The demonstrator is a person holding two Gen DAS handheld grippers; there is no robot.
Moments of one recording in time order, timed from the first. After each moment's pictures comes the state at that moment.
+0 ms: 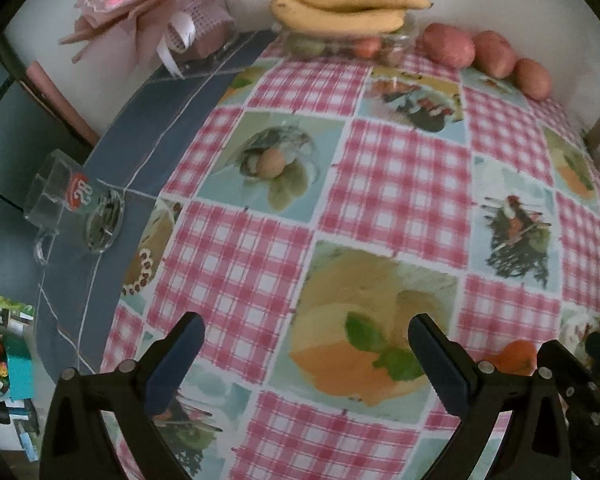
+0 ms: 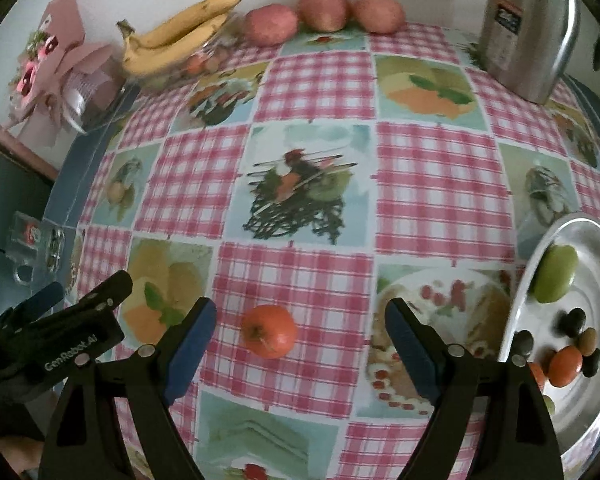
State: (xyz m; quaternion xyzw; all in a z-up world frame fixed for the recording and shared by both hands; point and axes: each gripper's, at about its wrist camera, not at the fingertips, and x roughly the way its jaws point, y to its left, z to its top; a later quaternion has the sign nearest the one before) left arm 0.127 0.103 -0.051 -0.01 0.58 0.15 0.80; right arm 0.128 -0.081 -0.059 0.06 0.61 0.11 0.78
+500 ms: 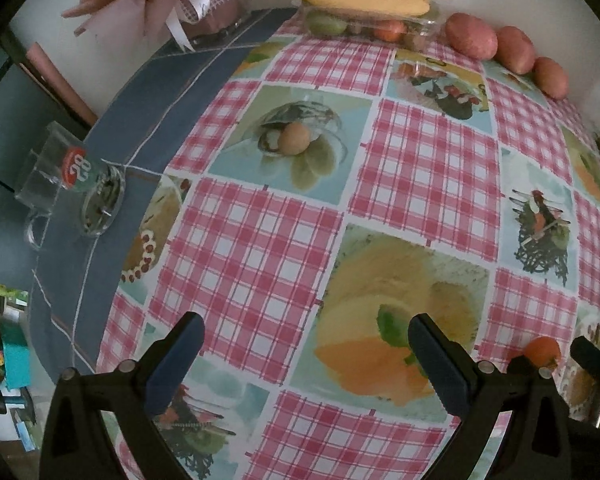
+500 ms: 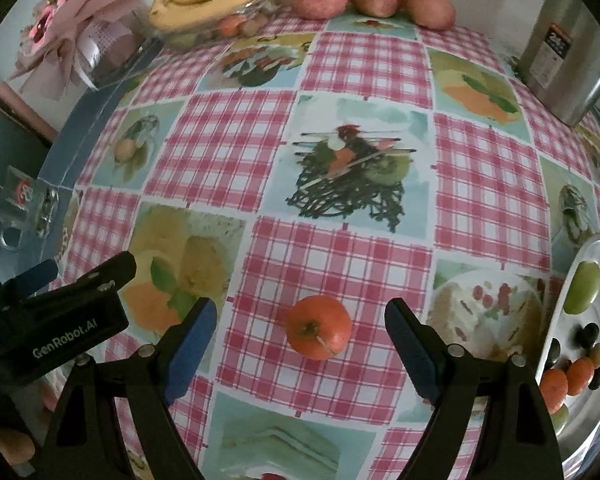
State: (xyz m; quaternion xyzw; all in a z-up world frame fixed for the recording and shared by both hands) left arm 0.126 0.125 -0.068 -0.03 0.60 0.16 0.78; right arm 0.124 -0.035 -0.078 0.01 0.63 0.13 0.77
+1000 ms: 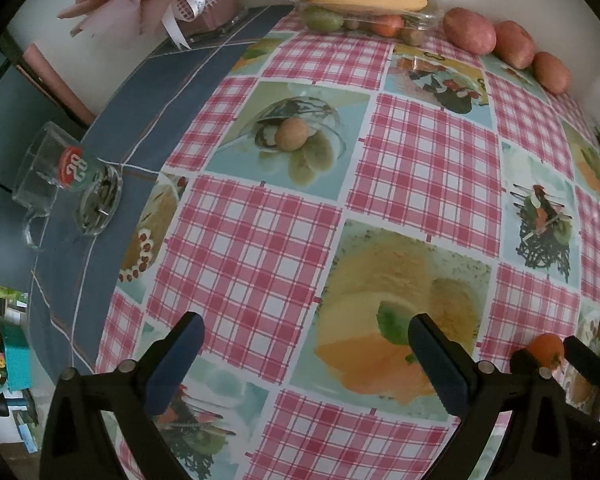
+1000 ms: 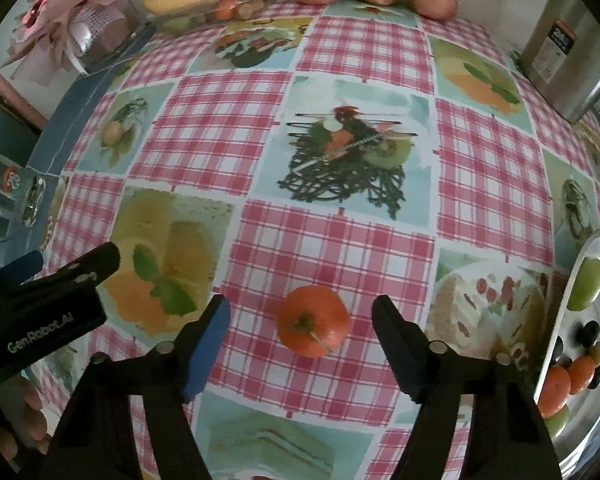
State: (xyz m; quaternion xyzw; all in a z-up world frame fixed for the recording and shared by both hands) left arm 0.126 0.125 -0.070 -0.03 0.61 0.15 0.78; right arm 0.123 -0.040 -0.092 0.00 0.64 0.12 0.76
